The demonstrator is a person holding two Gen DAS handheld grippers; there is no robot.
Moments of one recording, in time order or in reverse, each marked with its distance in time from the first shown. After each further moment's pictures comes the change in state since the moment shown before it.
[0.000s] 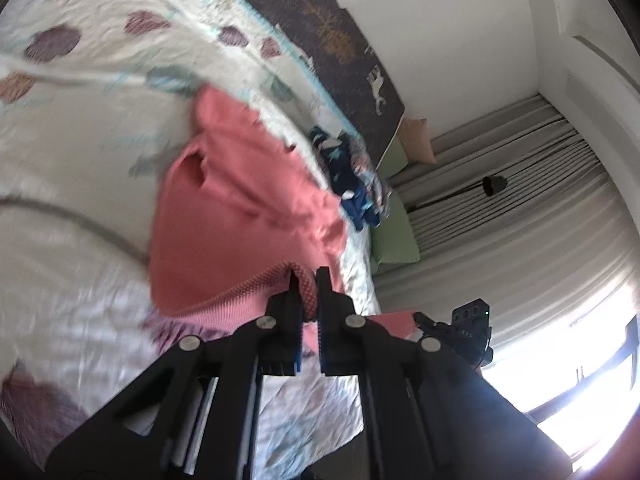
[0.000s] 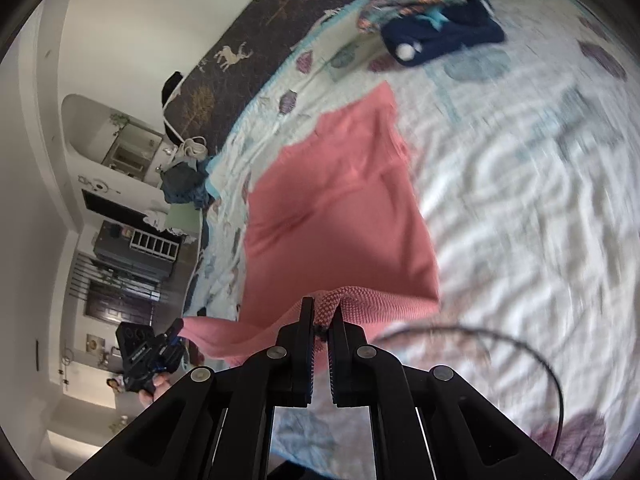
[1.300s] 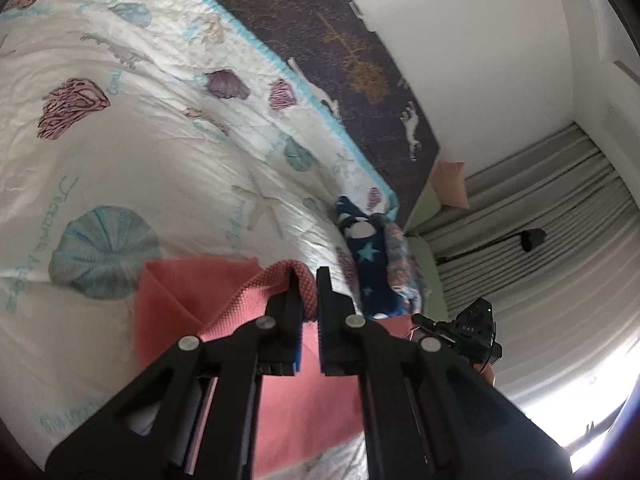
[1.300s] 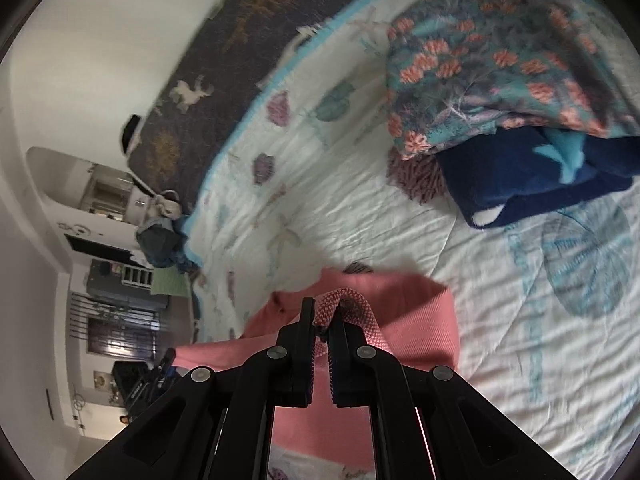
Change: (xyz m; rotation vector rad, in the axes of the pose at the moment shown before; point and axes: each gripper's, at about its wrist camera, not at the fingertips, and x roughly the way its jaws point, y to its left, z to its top) left arm 0.154 0.021 0.219 -0.041 -0.046 0.099; right arm 0.145 -0.015 0.281 0.142 0.054 -0.076
